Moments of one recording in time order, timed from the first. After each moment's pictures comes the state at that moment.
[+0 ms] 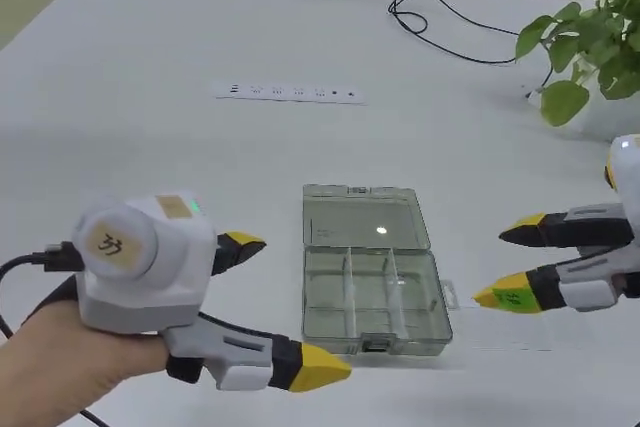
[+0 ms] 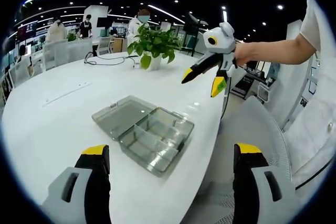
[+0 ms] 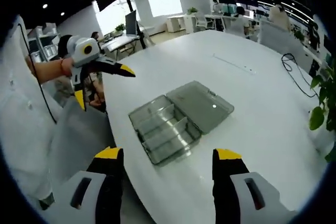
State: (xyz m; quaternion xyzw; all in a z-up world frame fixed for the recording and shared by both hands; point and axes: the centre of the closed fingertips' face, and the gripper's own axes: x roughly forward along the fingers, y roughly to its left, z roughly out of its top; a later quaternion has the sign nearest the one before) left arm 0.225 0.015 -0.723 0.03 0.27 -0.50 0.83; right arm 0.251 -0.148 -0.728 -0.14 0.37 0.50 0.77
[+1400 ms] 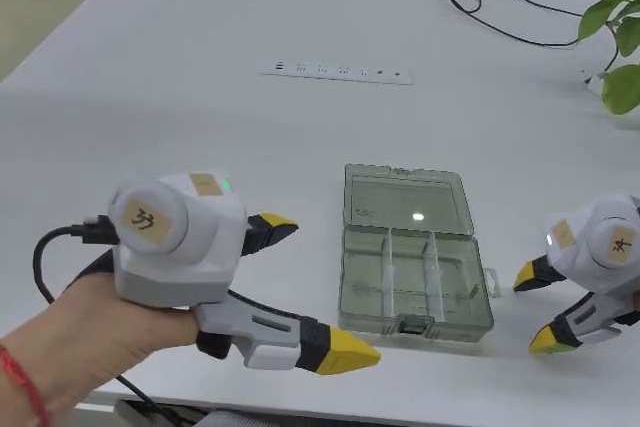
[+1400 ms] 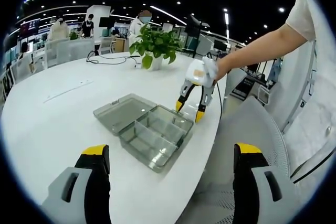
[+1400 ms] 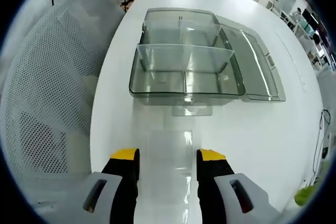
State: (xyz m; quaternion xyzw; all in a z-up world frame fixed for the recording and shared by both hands) left arm 0.219 0.023 -0.725 0.02 0.27 -0.49 0.83; right arm 0.251 -0.185 -0.855 -0.42 0.41 0.58 0.56
